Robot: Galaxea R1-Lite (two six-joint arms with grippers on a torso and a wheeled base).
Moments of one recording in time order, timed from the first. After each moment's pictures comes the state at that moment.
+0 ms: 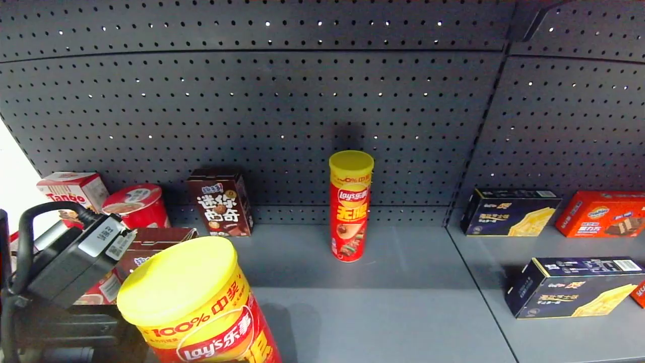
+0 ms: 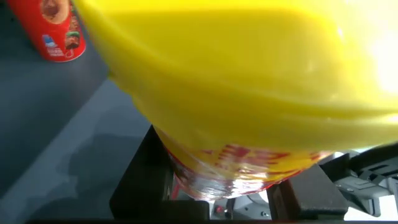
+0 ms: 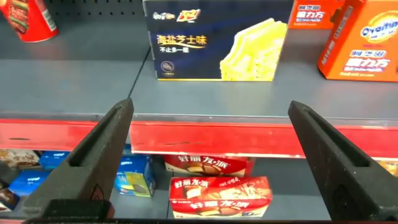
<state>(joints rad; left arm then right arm) -0.43 1.18 -0.53 -0.23 -0.79 0.10 0.00 0.00 0.00 0.00 0.03 0.01</state>
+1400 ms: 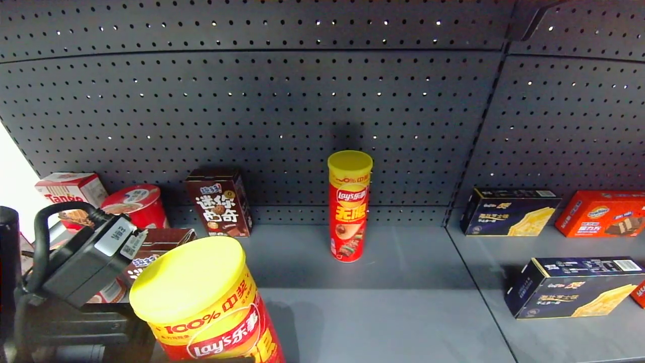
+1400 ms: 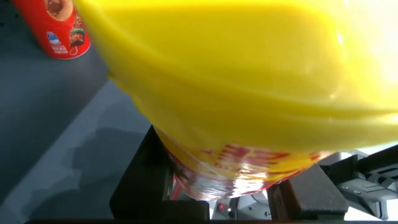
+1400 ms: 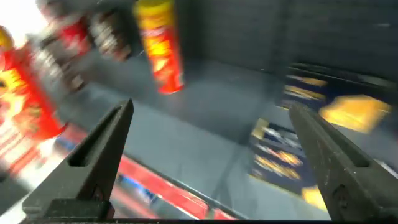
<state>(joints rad) -0.45 1.19 -0.54 -0.23 -0.76 0.11 0.35 0.73 -0.64 0.00 0.24 0.00</state>
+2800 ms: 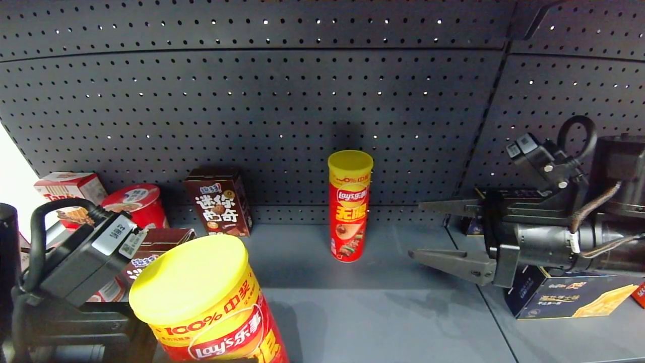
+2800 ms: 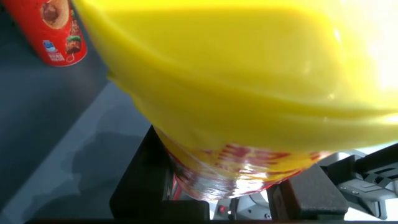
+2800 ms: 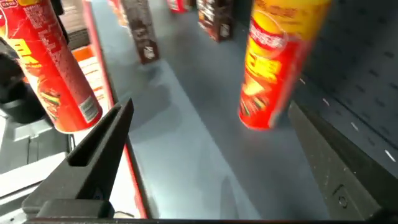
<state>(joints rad) -0.47 1.20 -0.55 -0.23 -0.76 0.11 0.48 1.49 -0.77 -0.53 0.67 -0.16</state>
